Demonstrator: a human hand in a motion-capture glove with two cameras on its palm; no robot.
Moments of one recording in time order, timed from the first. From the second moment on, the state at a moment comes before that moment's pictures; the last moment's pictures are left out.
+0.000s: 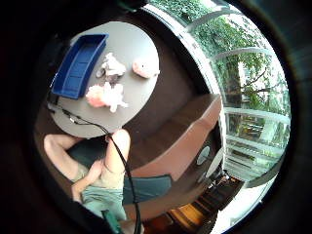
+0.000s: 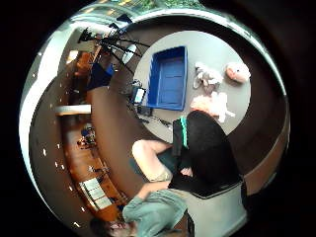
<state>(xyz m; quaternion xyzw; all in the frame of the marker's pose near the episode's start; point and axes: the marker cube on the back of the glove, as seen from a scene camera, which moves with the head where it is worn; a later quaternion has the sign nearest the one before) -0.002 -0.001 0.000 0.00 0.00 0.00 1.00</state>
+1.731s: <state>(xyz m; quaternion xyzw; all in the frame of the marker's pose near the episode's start) 0.053 -0.082 0.359 -0.10 0.01 -0.02 0.99</state>
